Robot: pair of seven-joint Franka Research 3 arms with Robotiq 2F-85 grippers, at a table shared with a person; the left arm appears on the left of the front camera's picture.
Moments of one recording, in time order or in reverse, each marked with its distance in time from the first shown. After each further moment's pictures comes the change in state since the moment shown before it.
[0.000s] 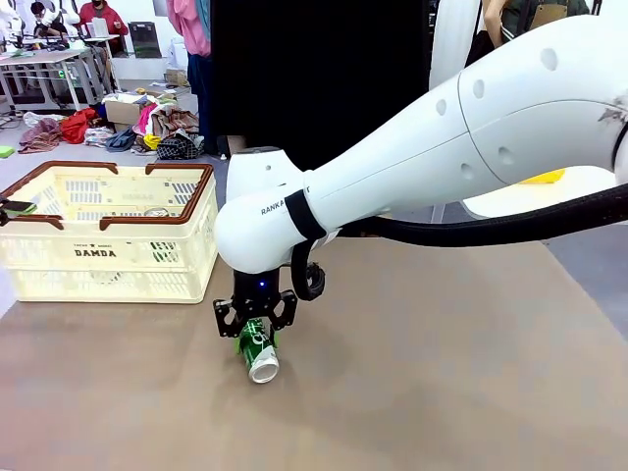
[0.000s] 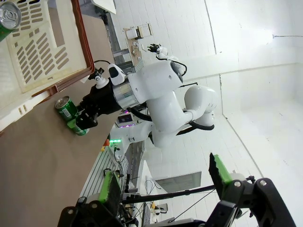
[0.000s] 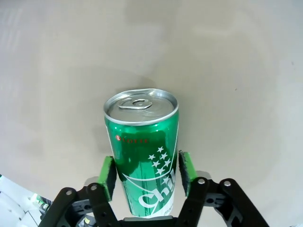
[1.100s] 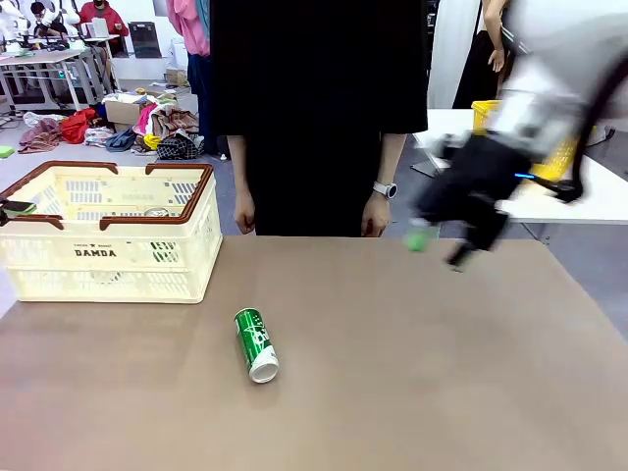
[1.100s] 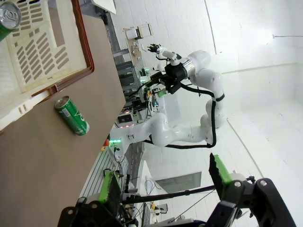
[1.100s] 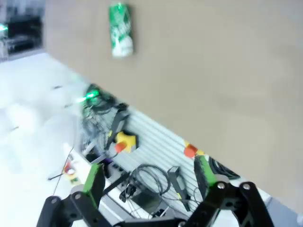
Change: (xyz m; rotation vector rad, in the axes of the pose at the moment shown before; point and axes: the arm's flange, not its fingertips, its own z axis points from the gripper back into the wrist) left arm 0.000 0.000 0.001 0.000 -0.001 0.001; right arm -0.184 -0.308 0.211 0.553 -0.071 0.085
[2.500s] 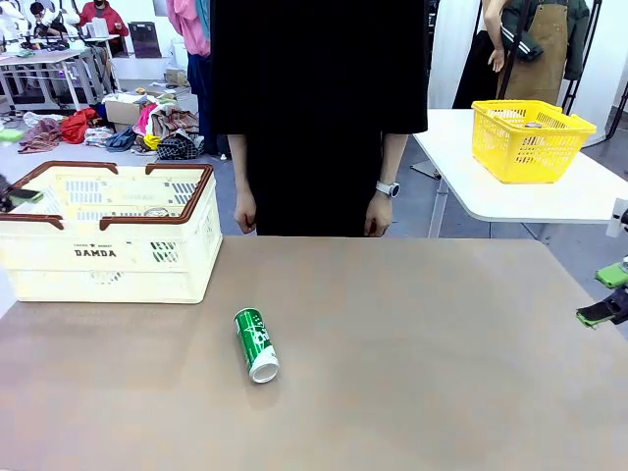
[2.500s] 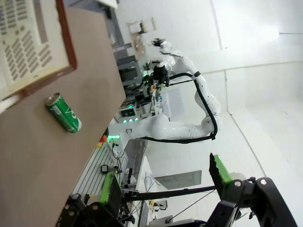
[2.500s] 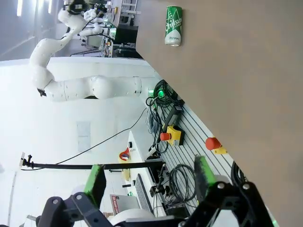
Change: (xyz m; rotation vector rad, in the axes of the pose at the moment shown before) left arm 0.000 -0.056 -0.046 0.071 0.049 0.027; right arm -0.122 -0.210 0.030 0.579 -0.180 0.089
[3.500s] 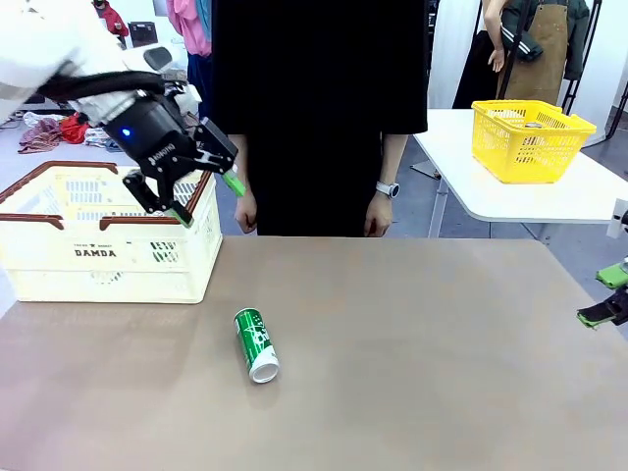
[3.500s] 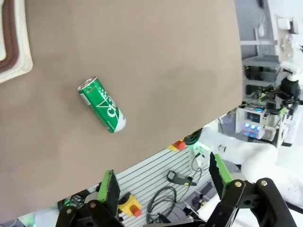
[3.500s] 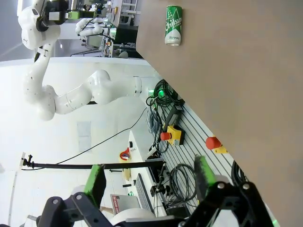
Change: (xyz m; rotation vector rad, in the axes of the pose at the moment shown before) left arm 0.000 -0.107 -0.292 0.812 -0.037 0.076; right arm -0.001 0.000 0.000 0.001 0.001 -0.003
